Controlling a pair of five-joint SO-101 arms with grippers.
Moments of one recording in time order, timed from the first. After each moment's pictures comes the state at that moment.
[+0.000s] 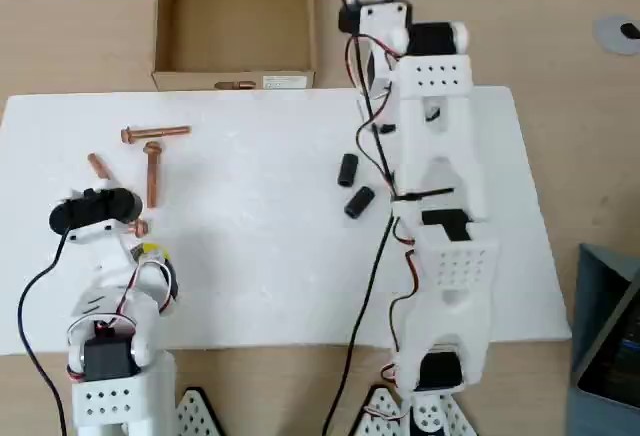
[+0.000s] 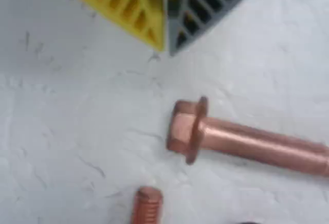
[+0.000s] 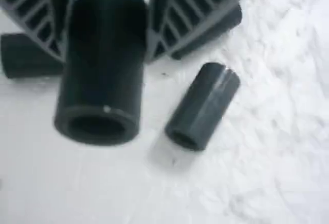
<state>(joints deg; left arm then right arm) -10.3 -103.9 93.9 61.9 -0.5 -8.4 35.2 -48.0 101.0 -0.6</state>
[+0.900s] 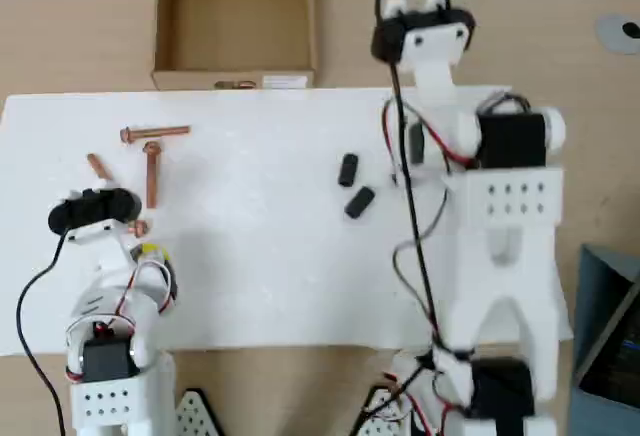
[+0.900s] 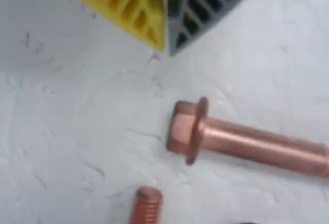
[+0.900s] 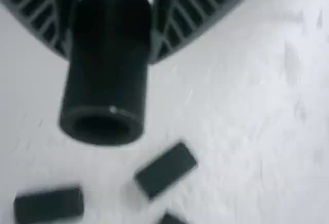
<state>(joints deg) -10.3 -103.9 93.9 61.9 -0.5 -7.4 -21.9 -2.7 100.9 -0.6</state>
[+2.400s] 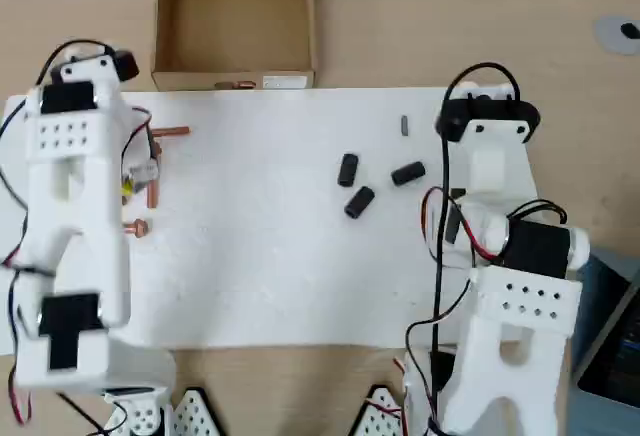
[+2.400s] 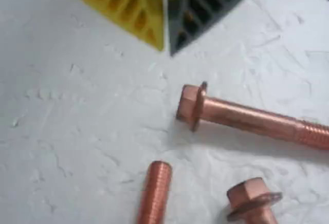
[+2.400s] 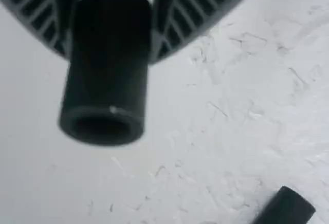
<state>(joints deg) -10.3 3.1 -4.0 94.5 -2.2 7.6 -47.7 33.3 88.1 -0.5</state>
